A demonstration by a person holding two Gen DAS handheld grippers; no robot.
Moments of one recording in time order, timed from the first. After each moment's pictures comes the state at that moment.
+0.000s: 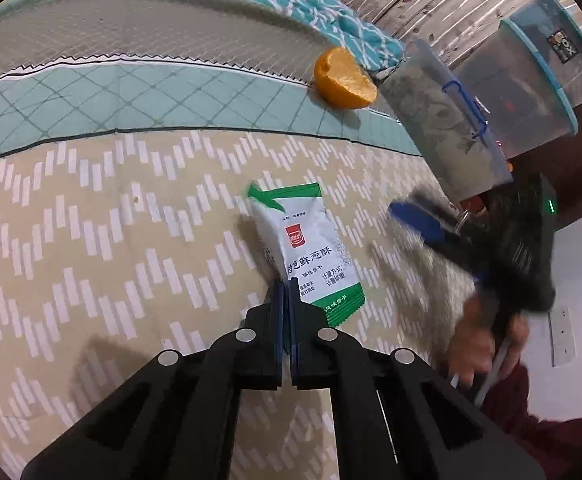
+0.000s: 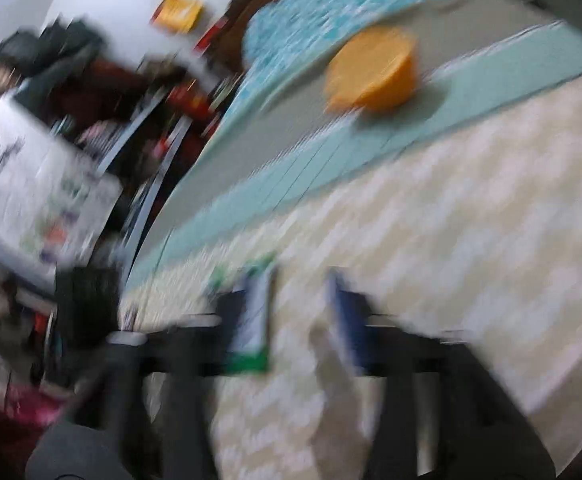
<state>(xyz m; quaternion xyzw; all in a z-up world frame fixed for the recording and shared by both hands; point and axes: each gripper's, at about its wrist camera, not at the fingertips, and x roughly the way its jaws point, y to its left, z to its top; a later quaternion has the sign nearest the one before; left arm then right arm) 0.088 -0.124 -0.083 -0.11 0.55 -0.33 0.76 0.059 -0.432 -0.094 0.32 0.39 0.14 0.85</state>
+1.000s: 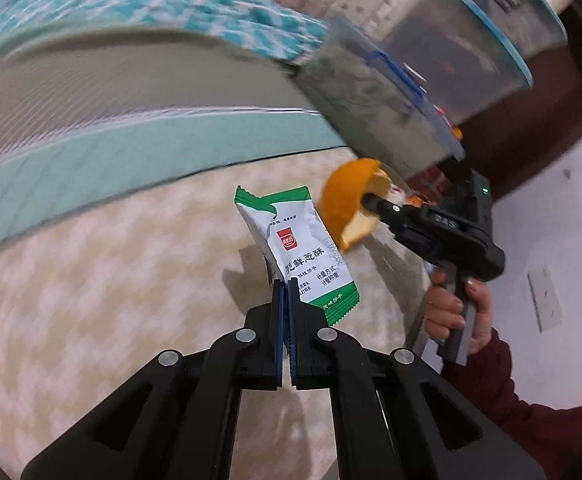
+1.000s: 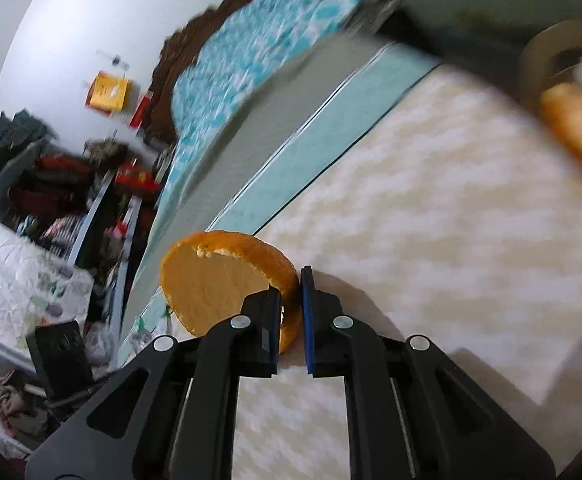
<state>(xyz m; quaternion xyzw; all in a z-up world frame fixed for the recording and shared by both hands) 0.092 -0.234 -0.029 -0.05 0.52 -0.44 0.73 0.002 -0.589 -0.090 0.41 0.37 0.03 0.83</state>
